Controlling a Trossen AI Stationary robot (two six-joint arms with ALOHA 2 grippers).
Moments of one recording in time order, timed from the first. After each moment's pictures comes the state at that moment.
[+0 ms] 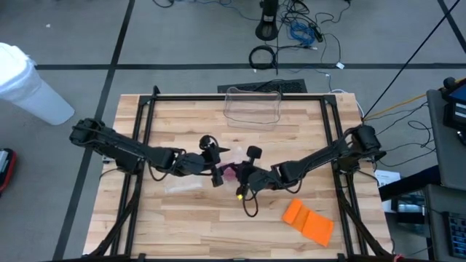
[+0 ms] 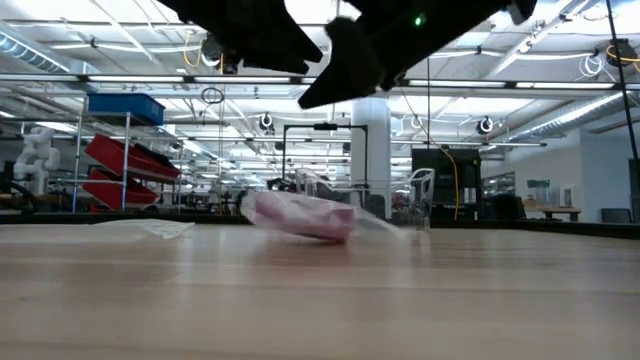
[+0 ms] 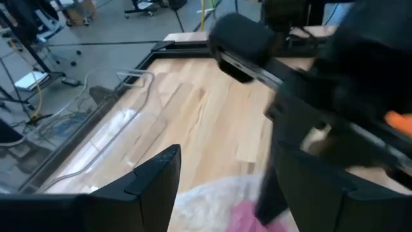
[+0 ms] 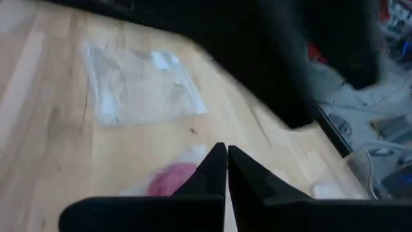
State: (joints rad) left arm -0.24 1.42 0.87 0.14 -0.54 -0.07; right arm 0.30 1.79 1.07 0.21 0.71 -0.04
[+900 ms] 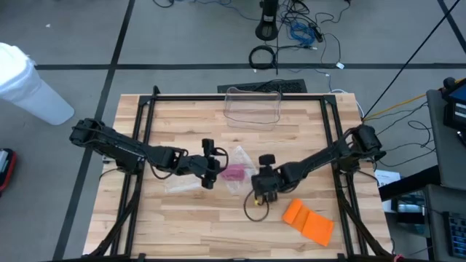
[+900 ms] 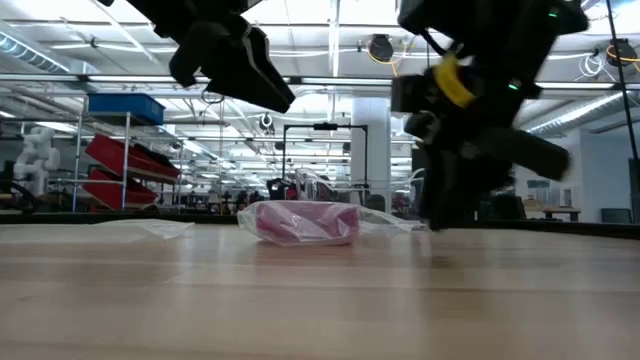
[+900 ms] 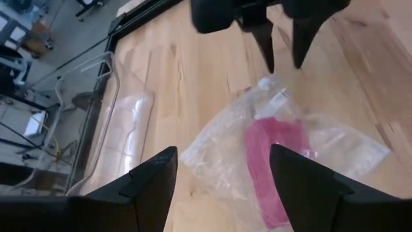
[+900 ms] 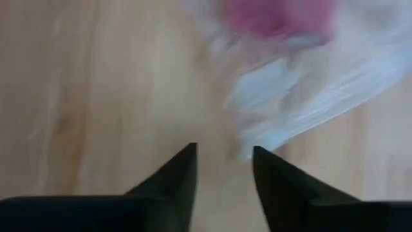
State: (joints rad) left arm -0.23 1.42 0.87 -0.09 -0.44 0.30; right arm 0.31 1.78 1.03 -0.50 0.37 0.12
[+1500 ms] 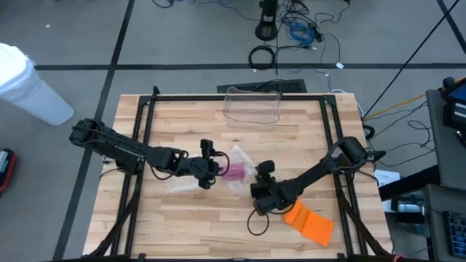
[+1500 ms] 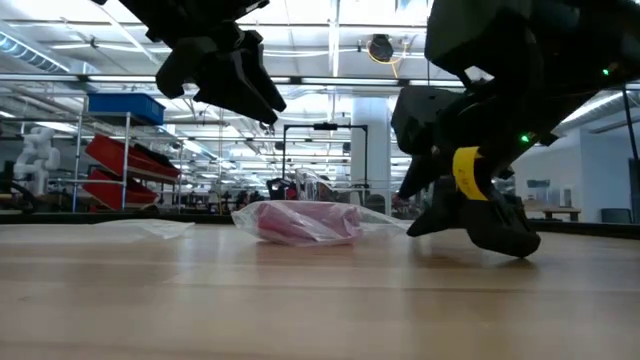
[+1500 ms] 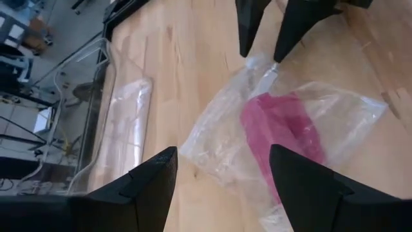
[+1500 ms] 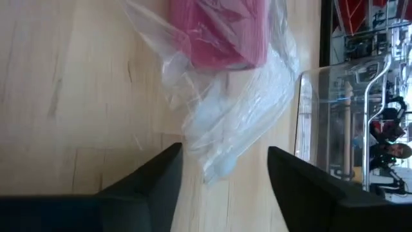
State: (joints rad) left arm -0.24 1.42 0.87 -0.16 -0.47 0.32; right arm 0.43 2.00 1.04 -0.44 0.94 0.06
